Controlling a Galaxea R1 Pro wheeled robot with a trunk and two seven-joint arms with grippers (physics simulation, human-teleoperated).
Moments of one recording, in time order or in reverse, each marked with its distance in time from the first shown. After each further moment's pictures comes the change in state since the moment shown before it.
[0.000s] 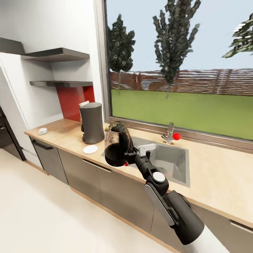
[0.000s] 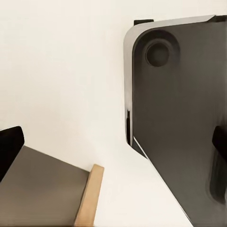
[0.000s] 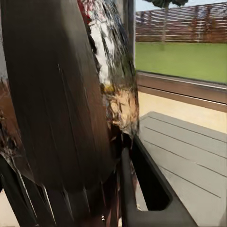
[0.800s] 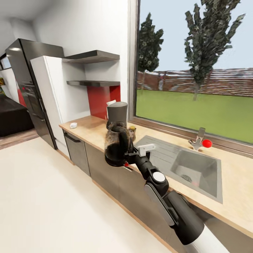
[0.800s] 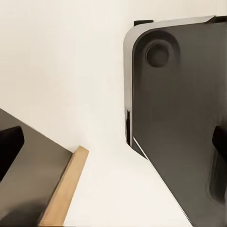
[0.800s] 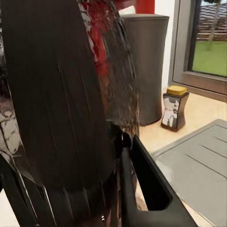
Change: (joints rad) left arm 0.000 0.000 0.000 -0.002 0.001 0.000 0.000; right arm 0.001 0.000 0.000 0.002 0.000 0.000 0.000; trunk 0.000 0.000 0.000
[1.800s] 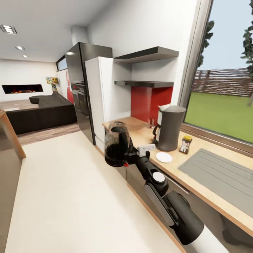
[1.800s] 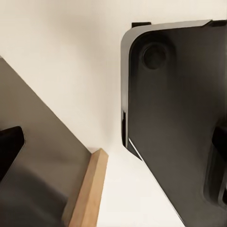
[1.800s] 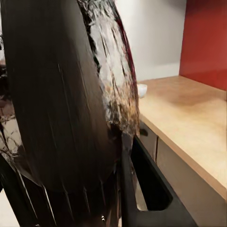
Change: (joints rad) left arm 0.000 -0.006 0.000 -0.002 0.023 -0.001 0.000; right arm 0.000 0.001 0.002 0.001 0.000 0.000 0.000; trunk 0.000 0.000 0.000
